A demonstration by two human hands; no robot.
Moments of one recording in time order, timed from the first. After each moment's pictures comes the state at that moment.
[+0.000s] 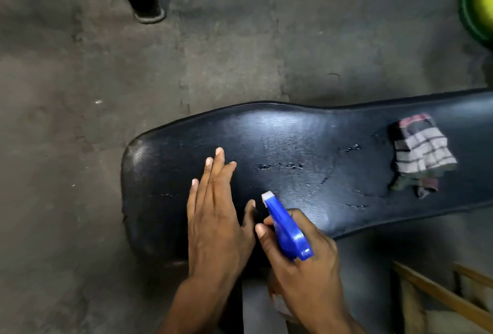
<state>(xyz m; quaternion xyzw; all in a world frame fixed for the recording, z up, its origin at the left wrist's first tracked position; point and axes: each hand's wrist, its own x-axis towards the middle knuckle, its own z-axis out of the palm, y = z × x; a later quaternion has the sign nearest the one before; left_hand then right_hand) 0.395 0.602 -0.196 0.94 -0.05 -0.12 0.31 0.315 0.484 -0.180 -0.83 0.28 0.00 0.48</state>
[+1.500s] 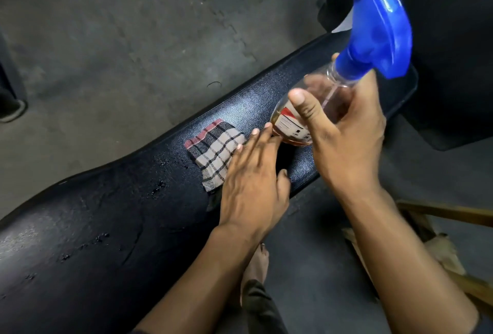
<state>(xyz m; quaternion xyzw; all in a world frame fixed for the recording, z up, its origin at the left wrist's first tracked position) 0.349 0.218 -0.206 0.86 -0.40 -0.23 0.23 0.297 0.081 -0.155 -0.73 0.42 -0.32 0.43</state>
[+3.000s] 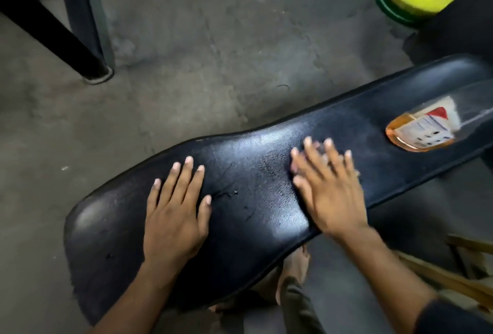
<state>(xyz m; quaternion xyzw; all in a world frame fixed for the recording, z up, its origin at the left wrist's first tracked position) 0.459 0.564 -0.248 0.96 -0.27 -0.07 0.06 0.334 0.270 -0.243 -0.98 0.16 0.08 0.05</state>
